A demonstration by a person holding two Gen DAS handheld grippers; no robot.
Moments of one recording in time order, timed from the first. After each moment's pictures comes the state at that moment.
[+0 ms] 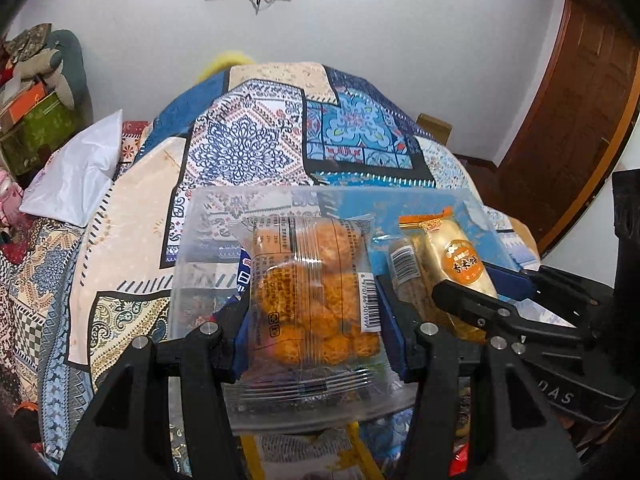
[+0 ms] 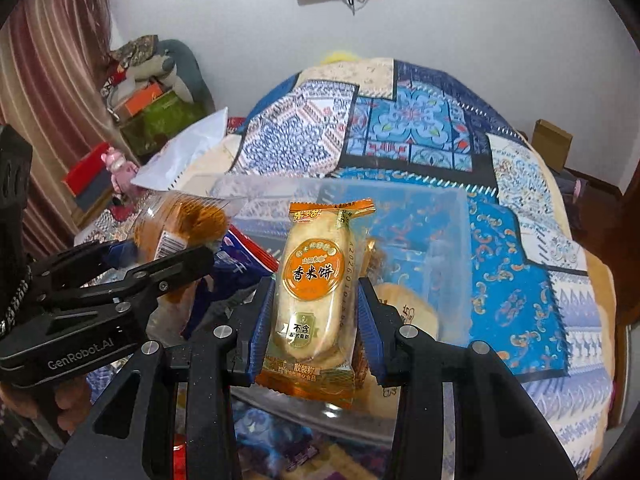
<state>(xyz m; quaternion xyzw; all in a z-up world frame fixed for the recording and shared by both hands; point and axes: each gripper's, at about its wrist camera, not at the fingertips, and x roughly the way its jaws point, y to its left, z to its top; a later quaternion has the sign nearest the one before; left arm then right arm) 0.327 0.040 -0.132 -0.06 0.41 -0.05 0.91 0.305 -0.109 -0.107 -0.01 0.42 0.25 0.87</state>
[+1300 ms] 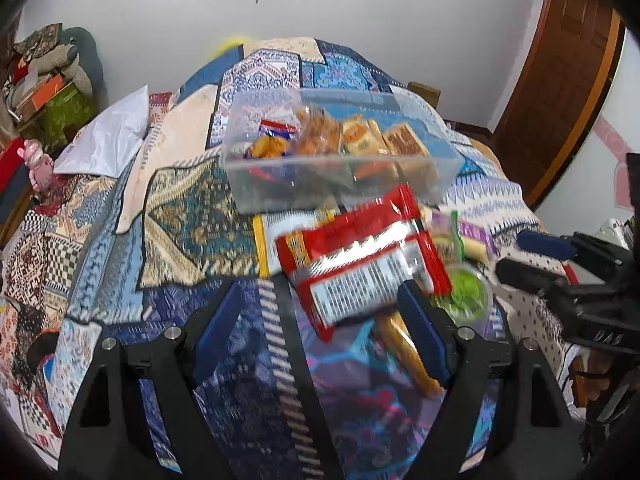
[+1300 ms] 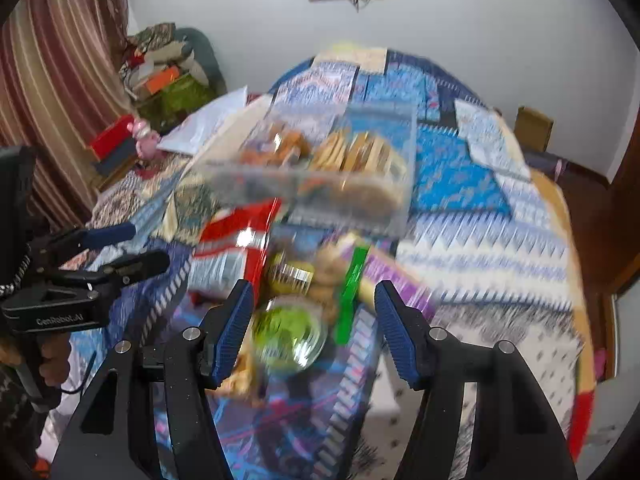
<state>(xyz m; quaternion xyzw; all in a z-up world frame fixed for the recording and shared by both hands) 0.133 0.025 -0.123 -0.04 0.44 -0.05 0.90 0.156 -0.161 -0.095 -0.03 0.44 0.25 0.86</state>
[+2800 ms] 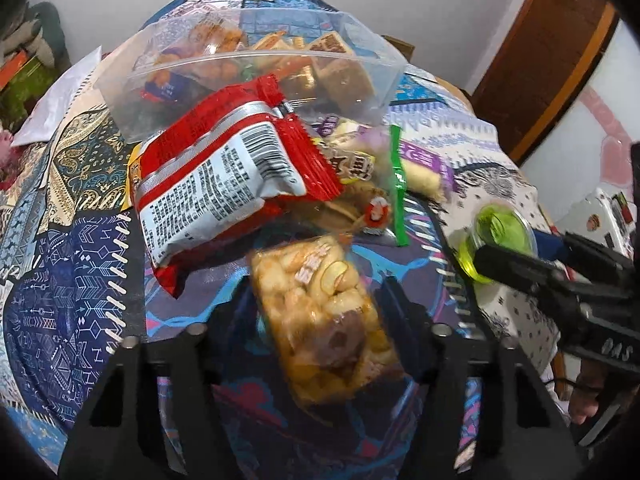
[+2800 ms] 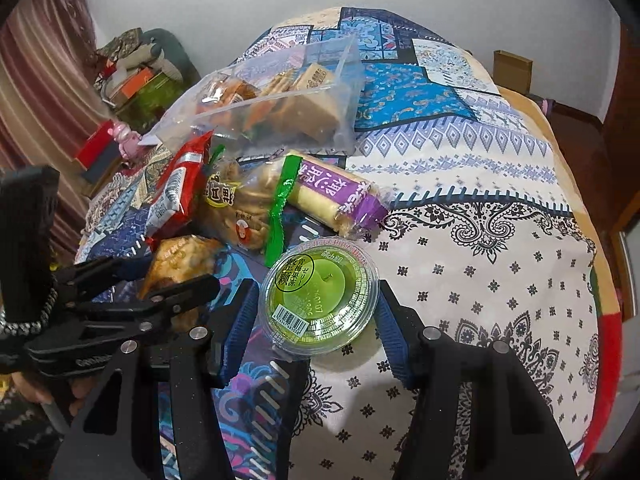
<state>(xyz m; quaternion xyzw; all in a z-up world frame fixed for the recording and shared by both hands) 0.141 -0.059 -0.183 -0.05 0.50 -0.10 0.86 0.130 -0.215 -0.135 0.04 0.47 0.22 0.85</state>
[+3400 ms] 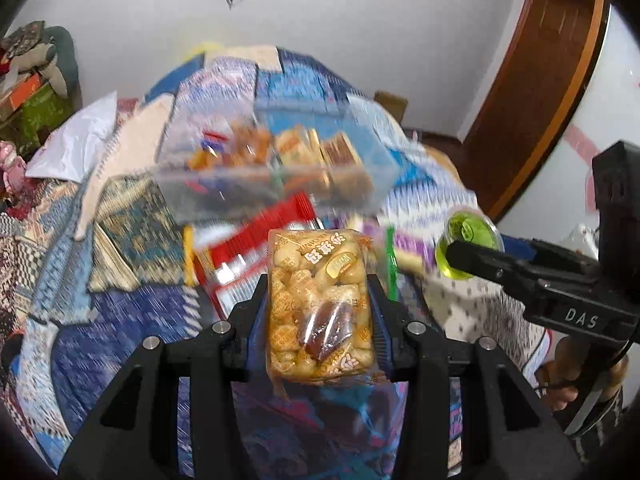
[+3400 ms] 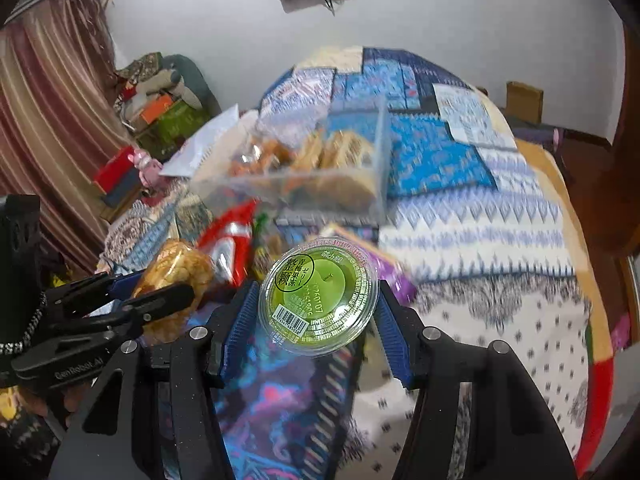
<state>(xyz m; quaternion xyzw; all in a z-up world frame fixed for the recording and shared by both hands) 0.138 -0.015 -0.102 -0.07 0.41 -0.09 0.91 0.152 -0.195 -0.087 0.05 0.42 0.24 0.87</state>
